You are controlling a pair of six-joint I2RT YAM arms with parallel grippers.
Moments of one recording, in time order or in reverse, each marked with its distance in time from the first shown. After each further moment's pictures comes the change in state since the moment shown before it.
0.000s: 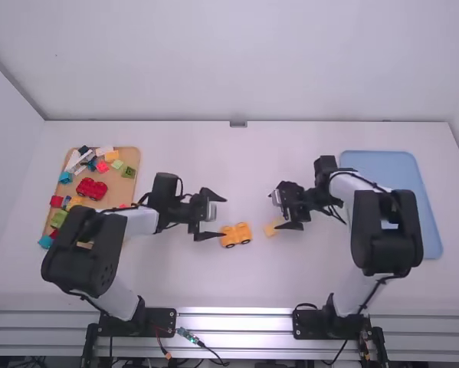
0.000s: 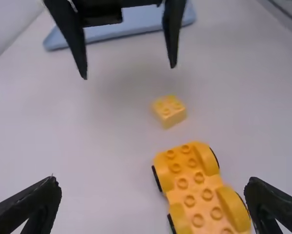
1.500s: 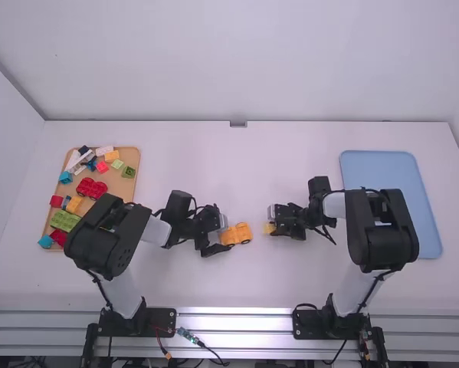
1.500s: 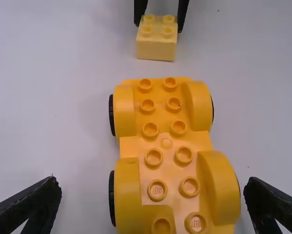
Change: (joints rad) left arm -0.117 0.150 -0.111 0.220 -0.254 -0.270; right arm 0.023 0.029 -0.237 0.333 0.061 0.240
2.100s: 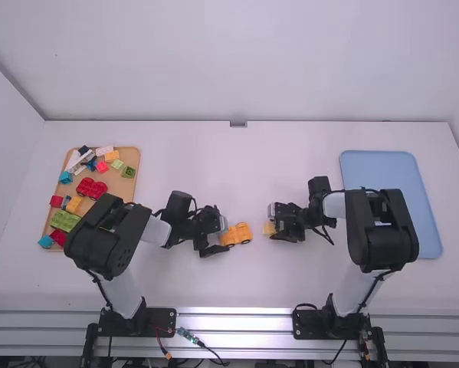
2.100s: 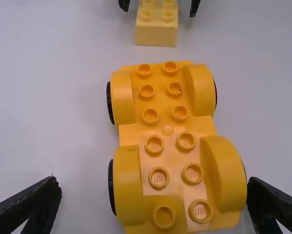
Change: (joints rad) left arm -0.002 0.000 0.000 -0.020 -0.034 0.064; right arm 0.000 0.000 -0.001 -0.002 -0.009 0.076
